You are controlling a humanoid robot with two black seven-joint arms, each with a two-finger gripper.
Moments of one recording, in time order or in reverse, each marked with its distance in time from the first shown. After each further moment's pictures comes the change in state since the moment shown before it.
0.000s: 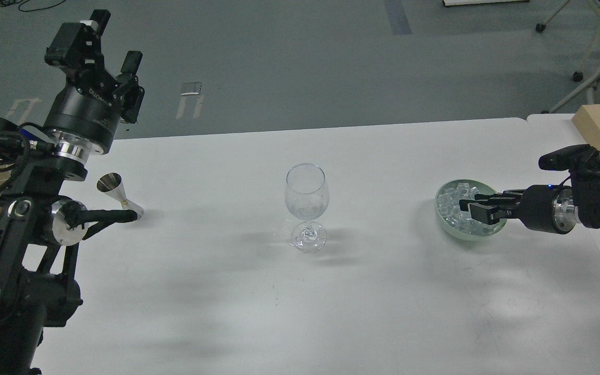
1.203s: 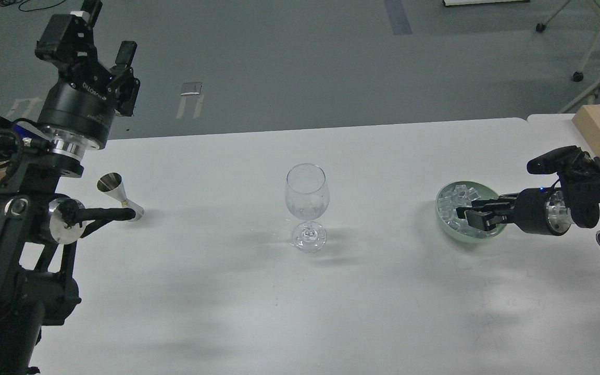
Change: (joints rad) left arm -0.006 0.006 -0.003 -0.008 -0.002 0.000 -0.027; right arm 0.062 -0.002 -0.115 -0.027 0.000 0.000 0.000
